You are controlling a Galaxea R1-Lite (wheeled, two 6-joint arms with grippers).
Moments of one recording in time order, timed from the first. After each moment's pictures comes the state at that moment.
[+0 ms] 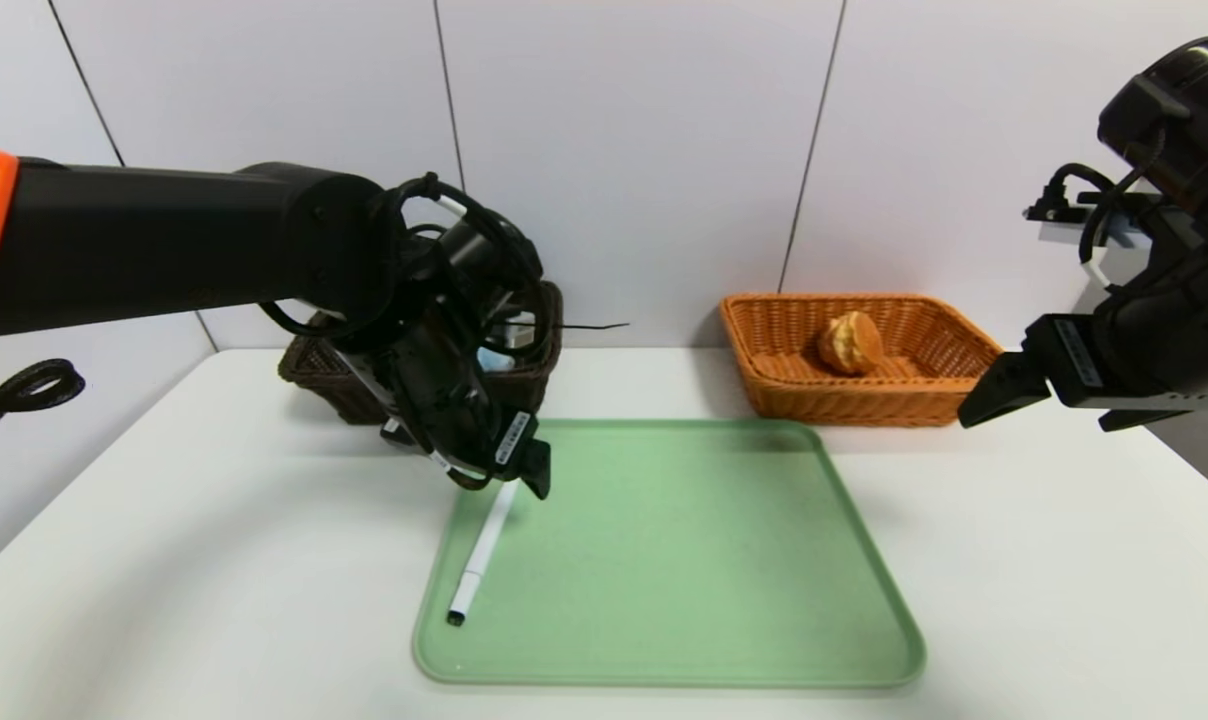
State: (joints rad) left arm -0.57 1.99 -1.77 0.90 0.06 -0.19; right arm 0.27 1.65 -1.73 1.15 -0.11 0.26
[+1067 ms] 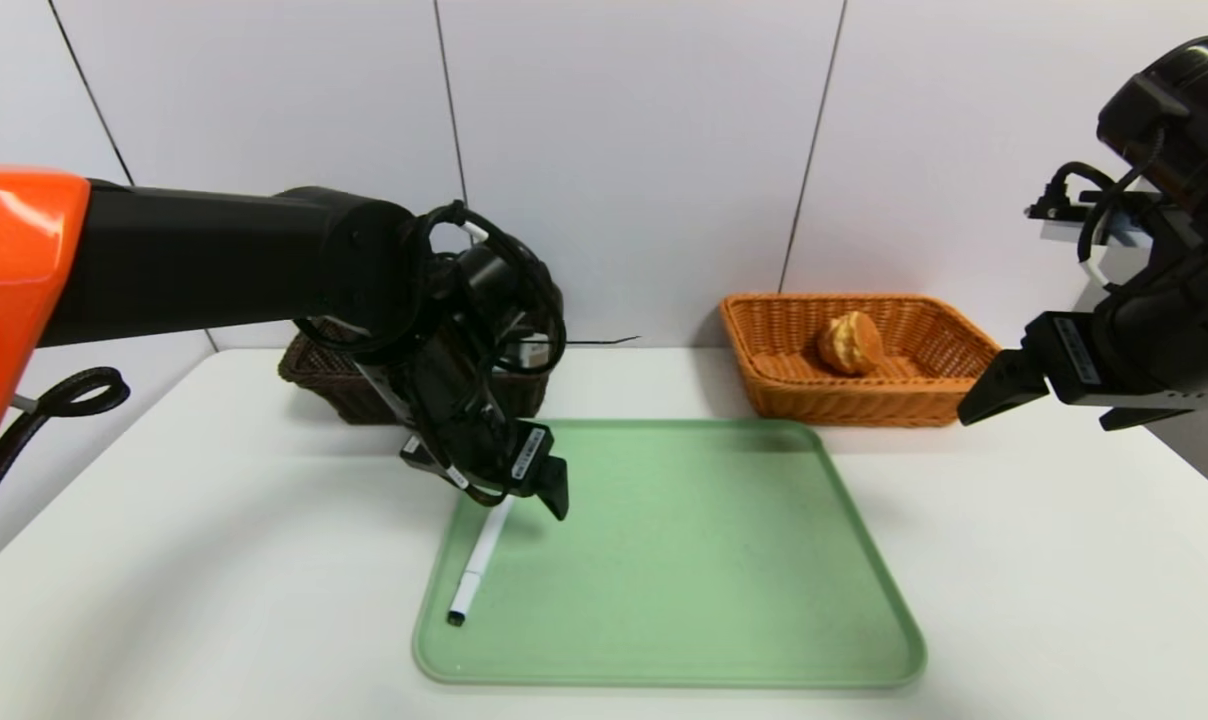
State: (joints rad) left arm -0.58 2.03 -1.76 0.90 -0.04 -0.21; right arm 0.27 1.66 -1.73 1.15 -0.12 0.27
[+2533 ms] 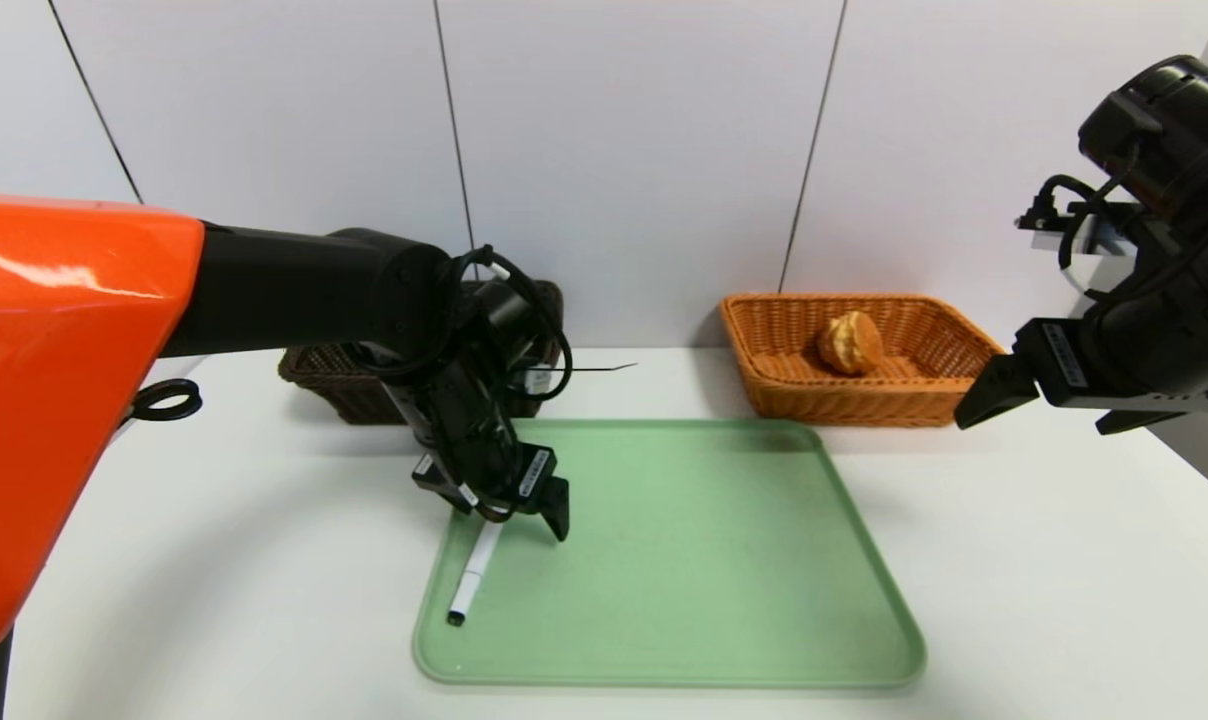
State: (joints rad) left arm -0.56 2.10 -1.75 0.89 -0.07 -0.22; right arm 0.25 1.68 -1.73 1.15 -0.12 0.27
